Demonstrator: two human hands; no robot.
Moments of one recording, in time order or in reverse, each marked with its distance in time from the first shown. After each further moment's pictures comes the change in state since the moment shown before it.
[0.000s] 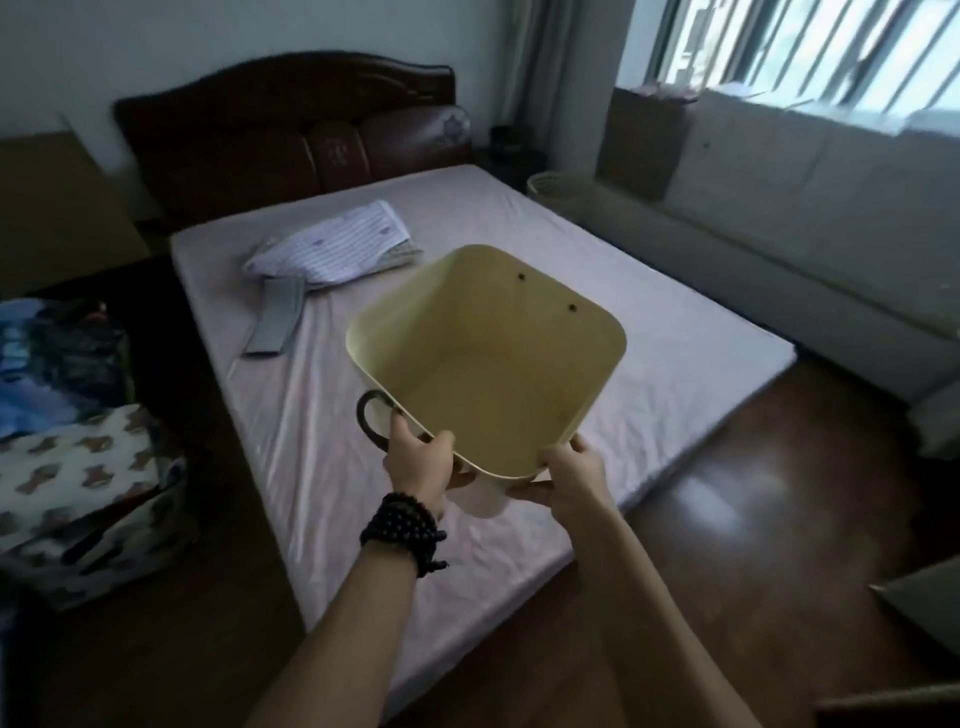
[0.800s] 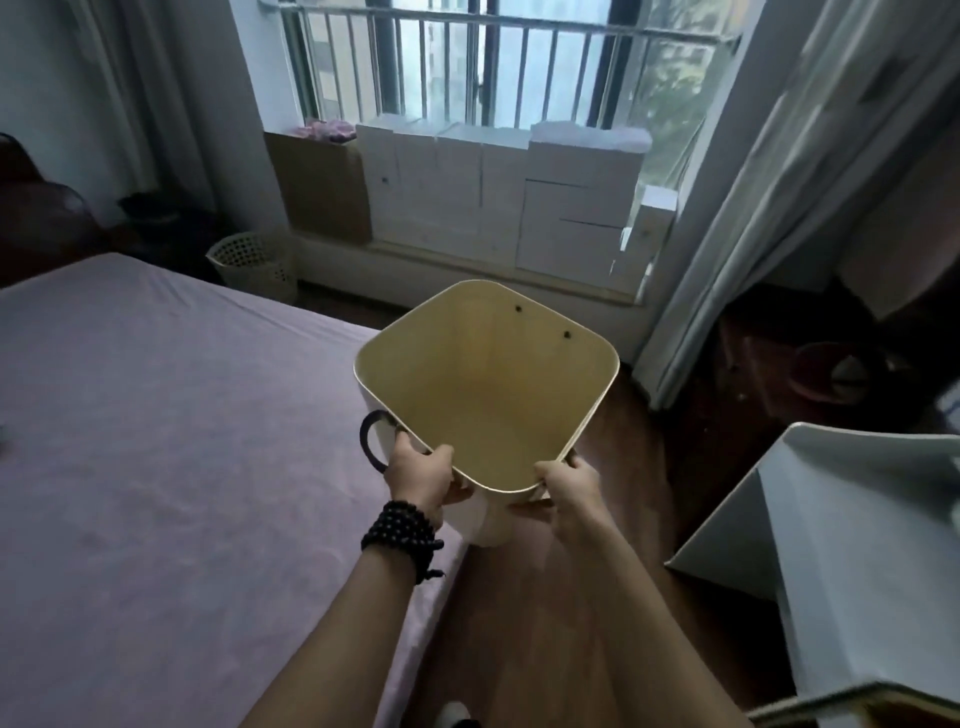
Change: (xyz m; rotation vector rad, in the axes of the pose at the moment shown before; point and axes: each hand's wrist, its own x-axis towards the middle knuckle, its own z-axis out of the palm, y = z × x) left_hand 0.039 -0.010 0.672 0.188 -0.585 -0.010; right_hand 0.340 -0.289 -0.413 0.230 0.567 -0.086
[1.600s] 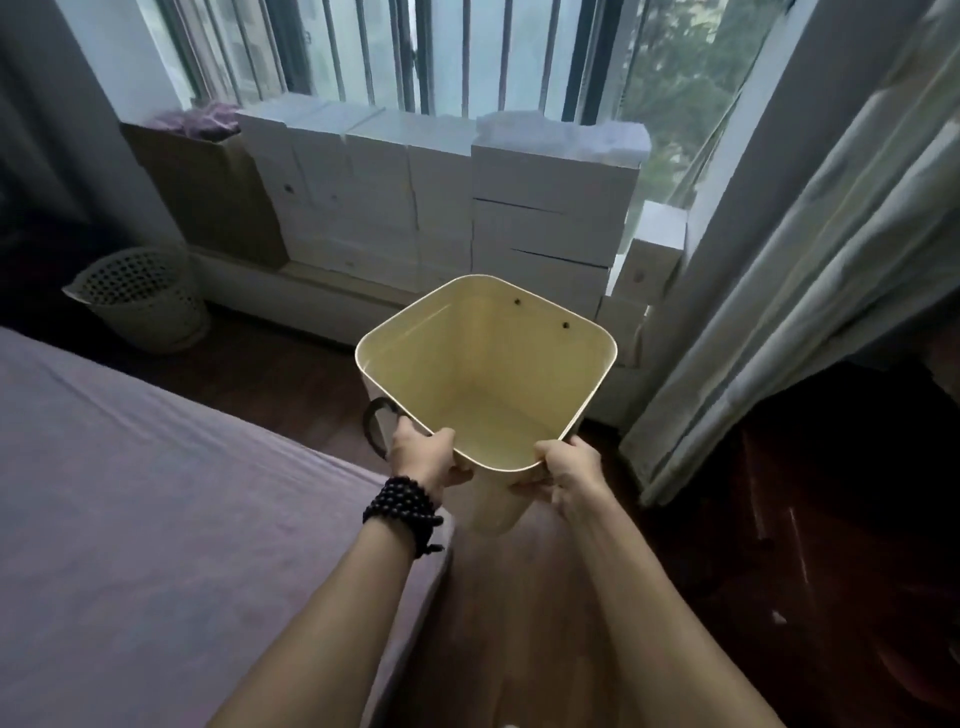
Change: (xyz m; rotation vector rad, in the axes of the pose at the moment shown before) left_hand 0.463 0.132 0.486 0.041 -0.012 -0.106; right_hand 0.579 -0.352 0.041 -0.003 -0.010 0.088
